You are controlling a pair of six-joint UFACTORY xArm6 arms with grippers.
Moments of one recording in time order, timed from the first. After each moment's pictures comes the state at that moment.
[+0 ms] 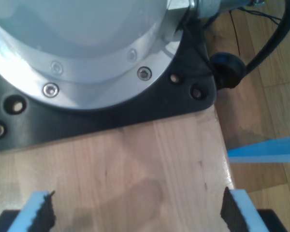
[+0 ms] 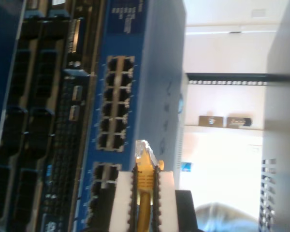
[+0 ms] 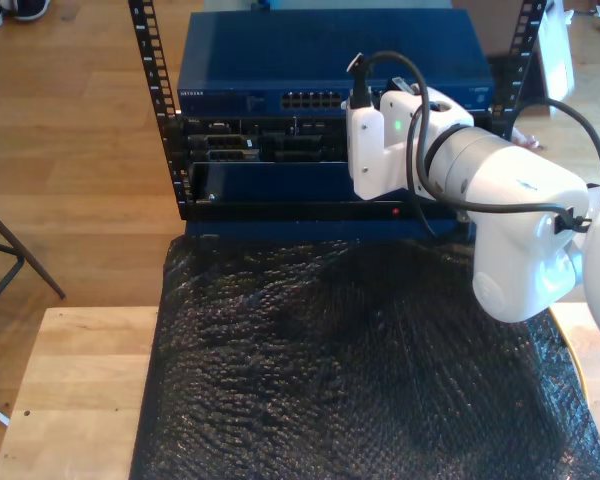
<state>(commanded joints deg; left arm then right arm) 79.0 -29.1 -6.4 7.4 62.9 -185.1 12.0 6.1 -44.5 -19.9 -39.3 -76.1</state>
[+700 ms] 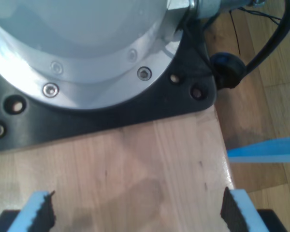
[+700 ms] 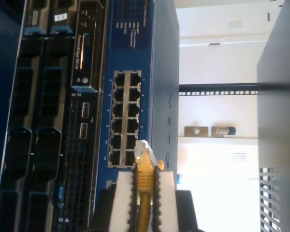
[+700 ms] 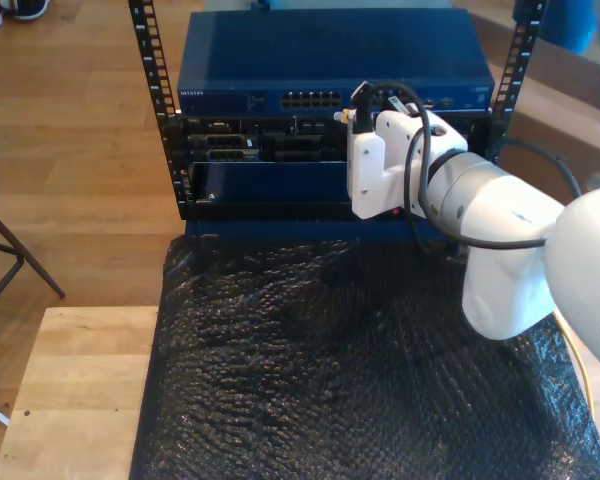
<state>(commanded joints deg) 79.0 -29.1 -6.4 7.4 62.9 -185.1 11.9 14.5 -44.6 -17.9 -52.5 -76.8</state>
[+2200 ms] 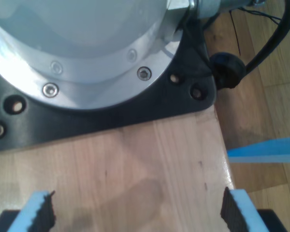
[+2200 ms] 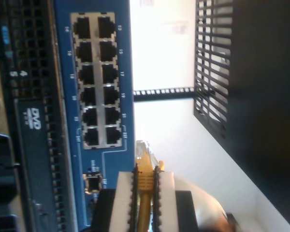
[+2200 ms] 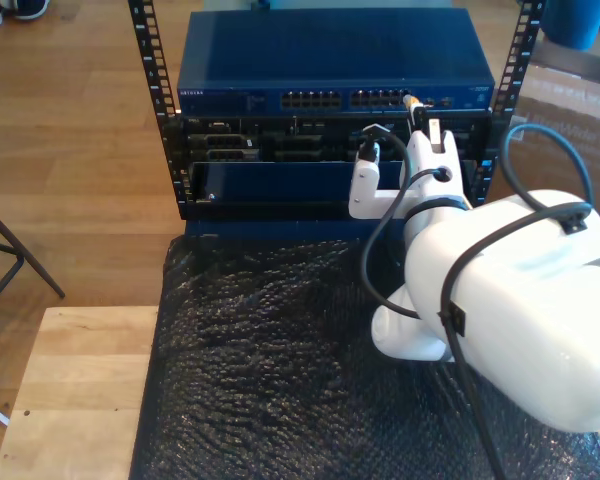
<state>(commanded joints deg) 79.0 -29.1 -6.4 7.4 62.9 -185.1 23.1 36.4 -58.2 27.3 -78.7 -99.3</state>
